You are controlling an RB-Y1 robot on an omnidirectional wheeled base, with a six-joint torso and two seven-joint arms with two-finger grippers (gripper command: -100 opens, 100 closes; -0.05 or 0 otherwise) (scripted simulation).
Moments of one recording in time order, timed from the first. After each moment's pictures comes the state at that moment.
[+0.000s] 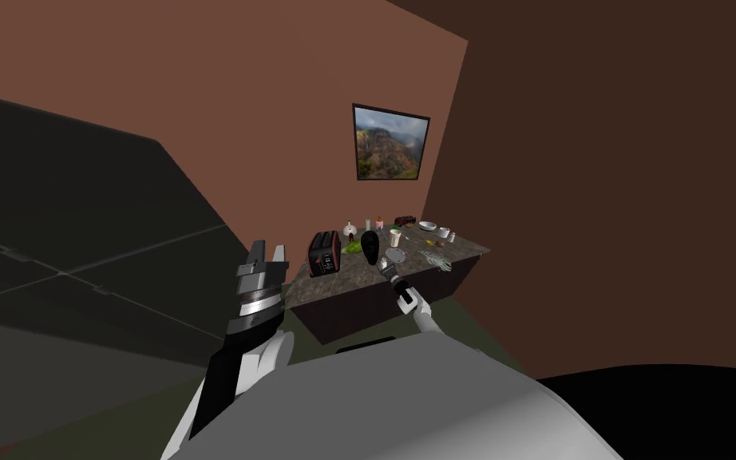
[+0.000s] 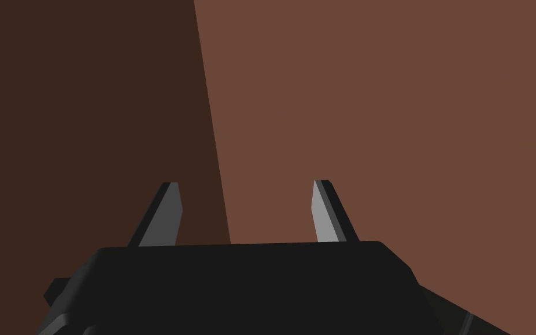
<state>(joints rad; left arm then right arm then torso) 0.46 0.03 -0.03 -2.38 0.04 -0.42 -0.06 -0.15 -0.08 -0.04 -1.04 0.58 -0.47 1.25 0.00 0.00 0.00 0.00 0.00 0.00</state>
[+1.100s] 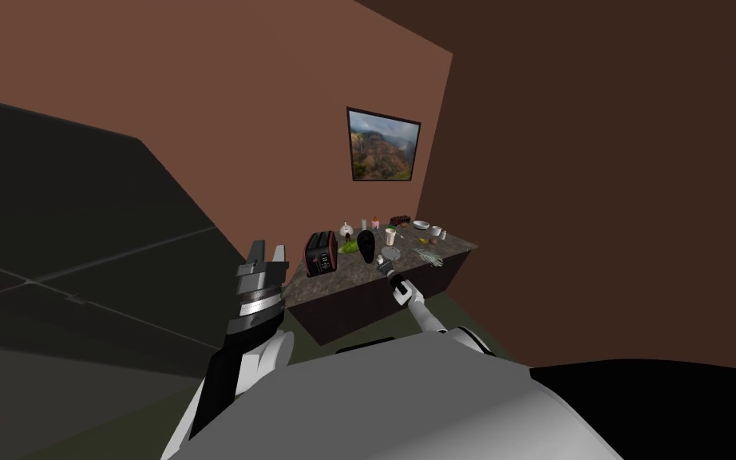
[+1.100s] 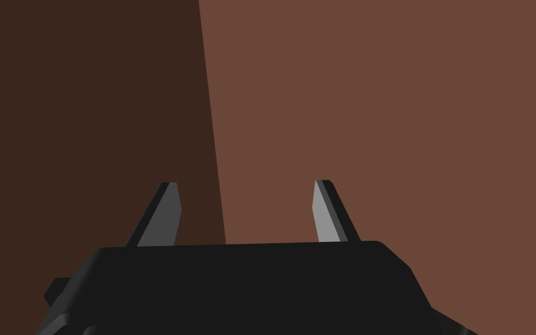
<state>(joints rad) 0.46 0.03 -0.03 -2.38 0.04 -0.42 -0.06 -0.29 -0.10 -0.01 -0.91 0.53 -0.46 1.29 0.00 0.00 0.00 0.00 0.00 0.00</state>
